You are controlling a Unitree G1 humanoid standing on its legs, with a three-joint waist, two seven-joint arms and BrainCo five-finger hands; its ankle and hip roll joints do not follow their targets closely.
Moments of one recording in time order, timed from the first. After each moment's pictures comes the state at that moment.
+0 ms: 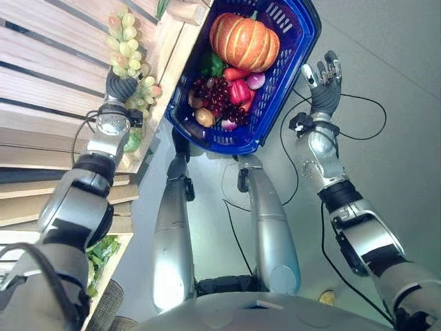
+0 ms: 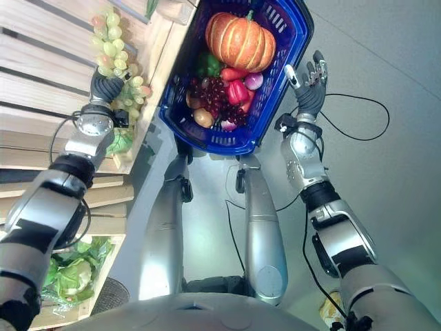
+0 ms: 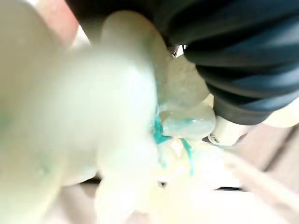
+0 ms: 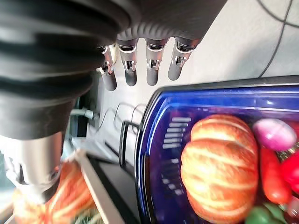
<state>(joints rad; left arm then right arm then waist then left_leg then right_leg) -0.81 0.59 -0.39 0.85 -0.48 -0.36 0.27 -0.63 -0.38 0.33 0.49 0.59 -0.46 -0.49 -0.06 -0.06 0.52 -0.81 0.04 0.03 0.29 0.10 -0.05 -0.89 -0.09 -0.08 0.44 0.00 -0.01</state>
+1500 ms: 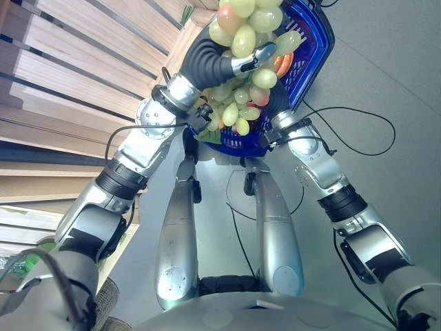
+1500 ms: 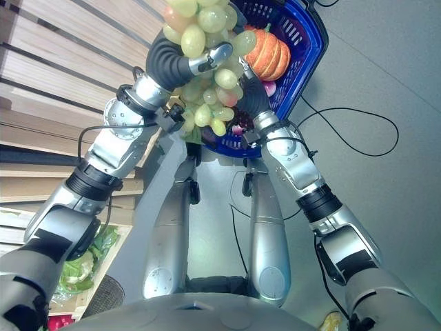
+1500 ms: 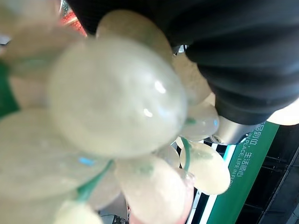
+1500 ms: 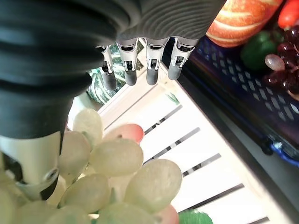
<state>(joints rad) -0.83 0.50 -0.47 0.04 -0.45 -0.44 -0.15 -0.65 -0.41 0.46 0.09 0.53 -0.09 -0.06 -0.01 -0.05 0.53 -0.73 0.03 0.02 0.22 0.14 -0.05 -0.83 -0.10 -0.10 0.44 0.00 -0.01</state>
